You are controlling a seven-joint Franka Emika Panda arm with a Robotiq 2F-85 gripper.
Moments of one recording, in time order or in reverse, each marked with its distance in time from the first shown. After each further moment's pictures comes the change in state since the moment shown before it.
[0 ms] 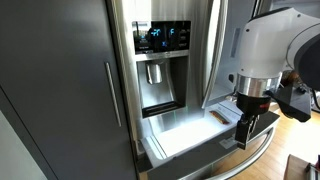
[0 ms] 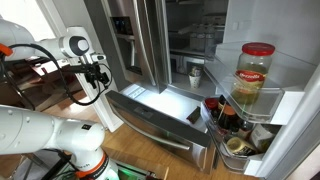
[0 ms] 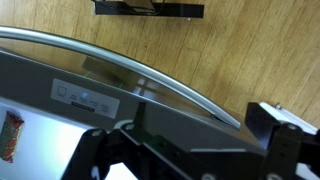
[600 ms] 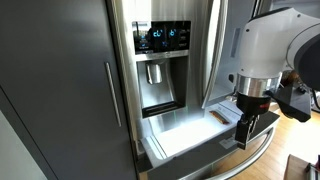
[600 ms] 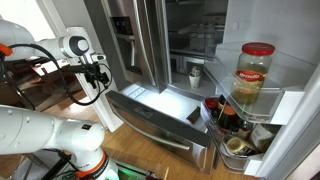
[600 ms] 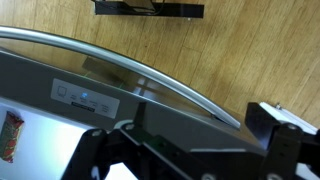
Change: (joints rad) arm 0.000 0.000 0.000 0.000 0.000 0.000 0.000
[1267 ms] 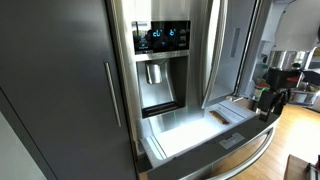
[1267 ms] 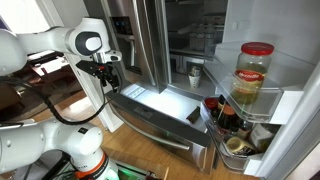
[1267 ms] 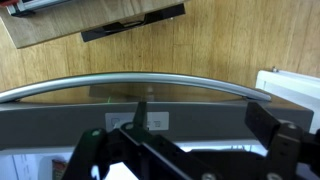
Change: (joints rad) arm -0.135 -0.267 -0.262 -0.112 0.002 -0.134 -0.025
